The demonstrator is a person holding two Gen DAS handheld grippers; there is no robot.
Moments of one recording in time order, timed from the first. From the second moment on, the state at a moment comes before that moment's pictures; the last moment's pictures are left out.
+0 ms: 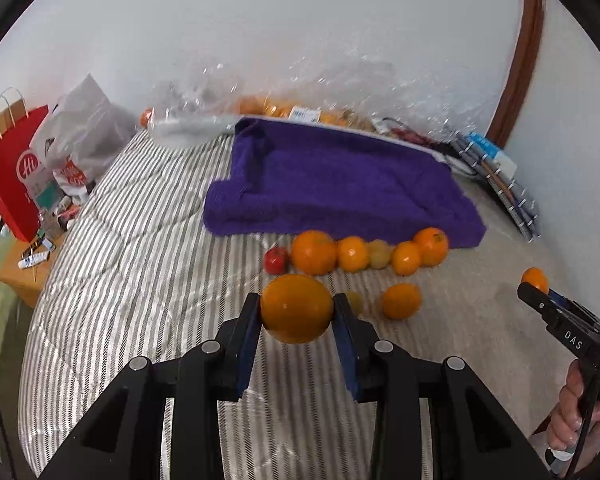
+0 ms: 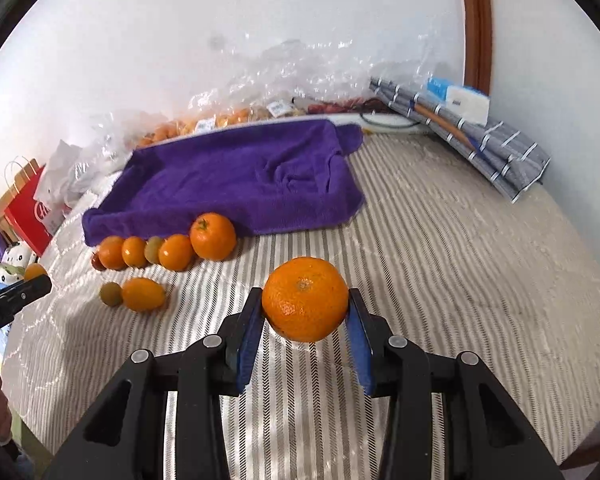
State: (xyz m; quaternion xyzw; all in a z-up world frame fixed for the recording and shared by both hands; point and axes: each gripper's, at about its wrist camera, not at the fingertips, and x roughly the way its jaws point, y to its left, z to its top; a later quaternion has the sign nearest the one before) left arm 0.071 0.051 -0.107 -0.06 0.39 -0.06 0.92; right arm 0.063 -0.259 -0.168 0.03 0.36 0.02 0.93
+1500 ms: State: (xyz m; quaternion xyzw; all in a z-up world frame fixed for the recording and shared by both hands) left arm 0.200 0.041 -0.040 -0.07 0.35 -0.05 0.93; right arm 0.174 -0.225 -0.090 0.02 0.32 0.06 0.95
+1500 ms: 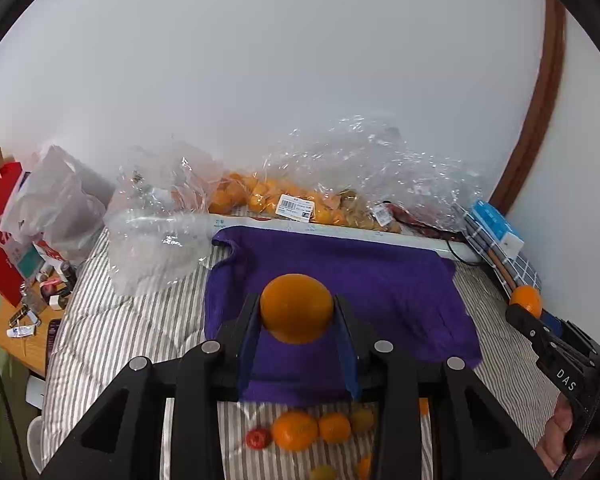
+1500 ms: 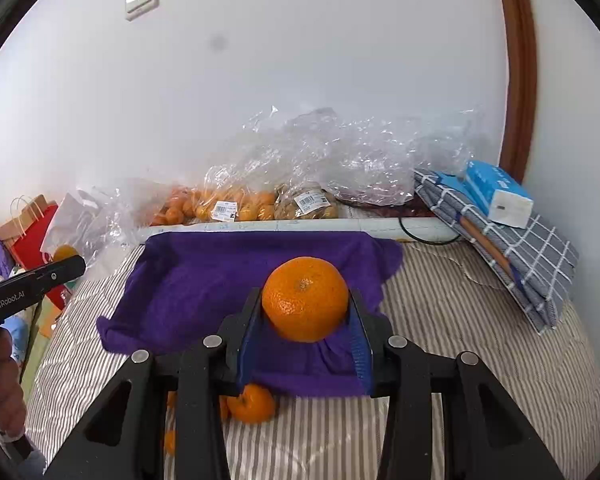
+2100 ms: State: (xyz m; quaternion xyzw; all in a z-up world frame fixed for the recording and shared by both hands) left arm 0.283 0.037 -0.121 -0.08 0.40 -0.05 0.91; right arm 0.275 -0.220 -0.167 0.03 0.38 0.04 0.92
